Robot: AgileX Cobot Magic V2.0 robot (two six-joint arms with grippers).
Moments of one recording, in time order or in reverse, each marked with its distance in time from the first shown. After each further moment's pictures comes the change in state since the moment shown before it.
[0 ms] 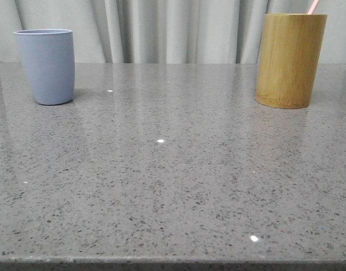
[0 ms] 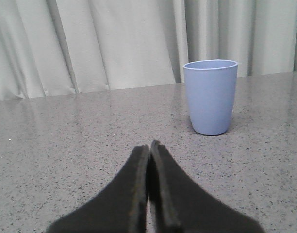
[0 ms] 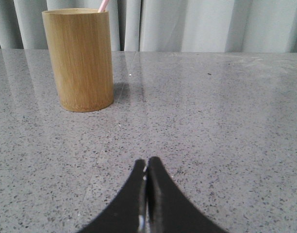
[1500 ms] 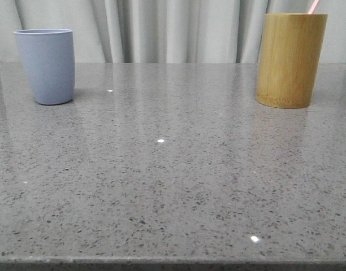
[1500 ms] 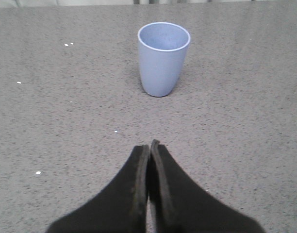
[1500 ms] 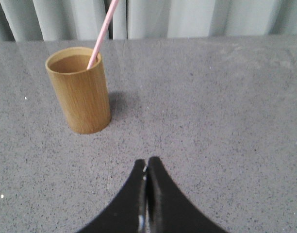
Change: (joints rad) left arm 0.000 0.487 -0.779 -0.155 0.814 0.000; right arm 0.000 0.409 -0.804 0.030 0.691 0.002
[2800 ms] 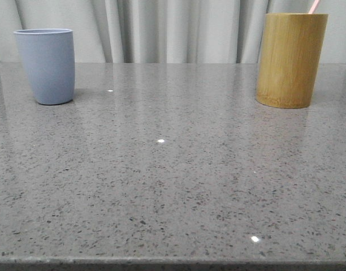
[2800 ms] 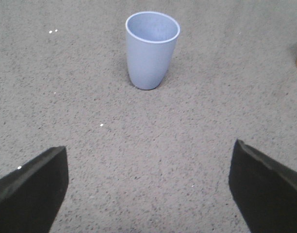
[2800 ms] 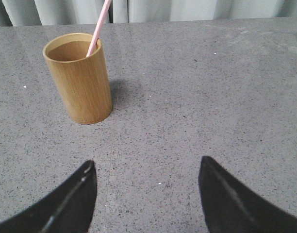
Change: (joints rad) left arm 0.000 0.027 -0.006 -0.050 0.017 0.002; right arm 0.000 0.030 -0.007 0.010 0.013 -0.002
